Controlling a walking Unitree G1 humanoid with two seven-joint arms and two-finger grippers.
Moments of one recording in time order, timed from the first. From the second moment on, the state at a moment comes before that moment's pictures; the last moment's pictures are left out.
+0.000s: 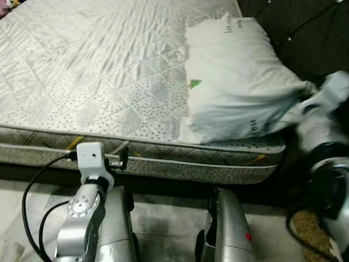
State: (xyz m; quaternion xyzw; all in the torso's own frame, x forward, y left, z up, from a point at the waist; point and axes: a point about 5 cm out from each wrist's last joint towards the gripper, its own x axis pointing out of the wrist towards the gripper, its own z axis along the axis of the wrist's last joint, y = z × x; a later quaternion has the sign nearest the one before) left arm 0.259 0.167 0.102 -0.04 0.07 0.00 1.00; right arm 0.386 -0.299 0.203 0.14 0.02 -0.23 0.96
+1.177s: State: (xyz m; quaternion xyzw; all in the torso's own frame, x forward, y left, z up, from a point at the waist) left arm 0.275 0.169 0.103 -0.04 0.05 -0.01 1.00; right arm 0.278 -0.229 0.096 0.06 0.11 -0.15 0.98
